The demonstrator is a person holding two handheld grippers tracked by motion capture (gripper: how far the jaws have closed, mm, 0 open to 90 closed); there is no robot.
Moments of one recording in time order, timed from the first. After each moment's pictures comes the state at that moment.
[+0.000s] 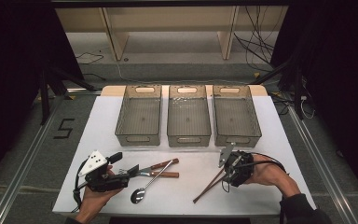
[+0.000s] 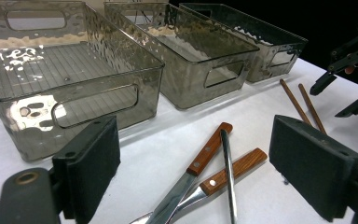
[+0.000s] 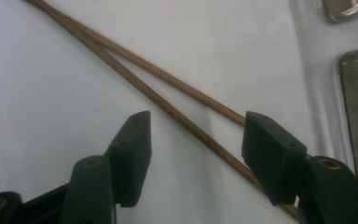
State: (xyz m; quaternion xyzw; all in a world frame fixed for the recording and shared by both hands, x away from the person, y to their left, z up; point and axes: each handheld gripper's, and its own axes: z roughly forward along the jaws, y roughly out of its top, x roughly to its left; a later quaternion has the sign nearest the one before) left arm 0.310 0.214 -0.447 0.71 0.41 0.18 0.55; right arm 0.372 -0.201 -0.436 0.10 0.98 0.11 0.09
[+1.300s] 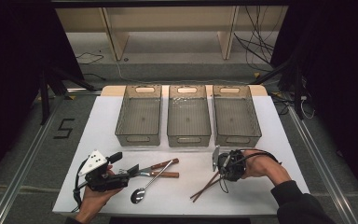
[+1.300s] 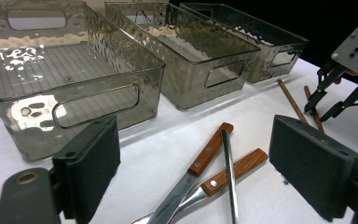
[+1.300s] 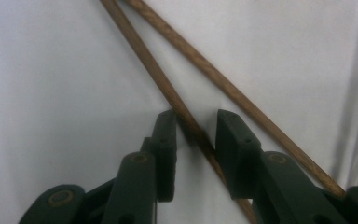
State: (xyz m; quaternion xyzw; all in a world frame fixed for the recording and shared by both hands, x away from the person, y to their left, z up) left arm 0.311 0.215 -0.447 0.71 0.41 0.18 0.55; right arm 0.390 -0.182 -0.454 0.01 1.00 0.02 0.05
